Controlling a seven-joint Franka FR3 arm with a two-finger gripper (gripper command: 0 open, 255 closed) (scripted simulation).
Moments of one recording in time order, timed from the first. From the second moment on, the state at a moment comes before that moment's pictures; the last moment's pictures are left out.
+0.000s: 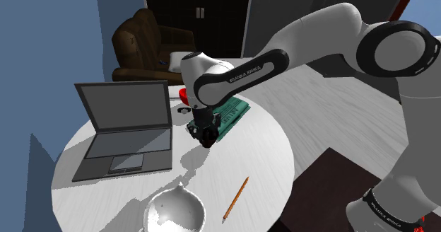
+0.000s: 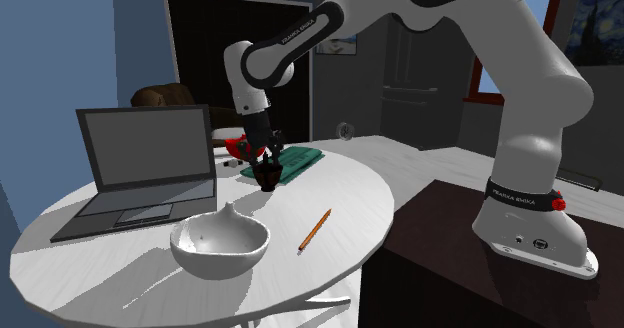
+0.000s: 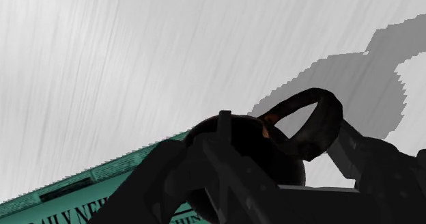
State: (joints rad) arm 0.21 0.61 0.35 -1.60 -0.22 1.97 0.75
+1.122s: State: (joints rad) arm 0.21 0.56 0.36 -1.58 -0.20 1.91 0.74
